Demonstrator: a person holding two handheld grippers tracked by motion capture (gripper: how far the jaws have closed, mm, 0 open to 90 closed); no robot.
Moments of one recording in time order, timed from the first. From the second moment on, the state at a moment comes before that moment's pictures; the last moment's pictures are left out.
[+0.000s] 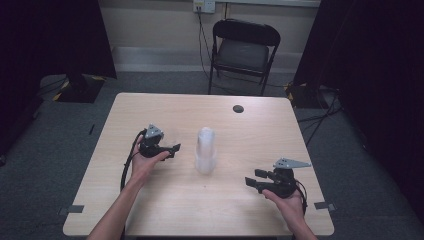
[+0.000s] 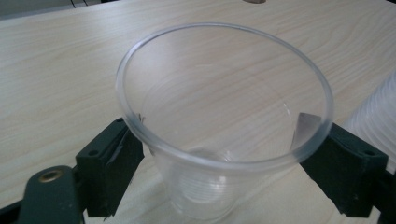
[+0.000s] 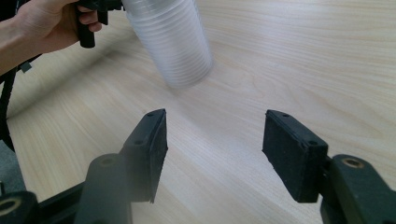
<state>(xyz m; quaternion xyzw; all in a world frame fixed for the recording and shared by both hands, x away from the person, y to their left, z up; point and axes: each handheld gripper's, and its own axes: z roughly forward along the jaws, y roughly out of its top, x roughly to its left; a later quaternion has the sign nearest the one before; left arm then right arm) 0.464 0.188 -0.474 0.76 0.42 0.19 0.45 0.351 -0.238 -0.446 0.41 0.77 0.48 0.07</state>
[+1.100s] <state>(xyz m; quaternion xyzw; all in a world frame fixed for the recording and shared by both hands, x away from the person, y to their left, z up) 0.404 0.221 -0.448 0.78 0.45 0.15 0.41 0.355 -0.251 -0.447 0.44 0.75 0.48 0.11</state>
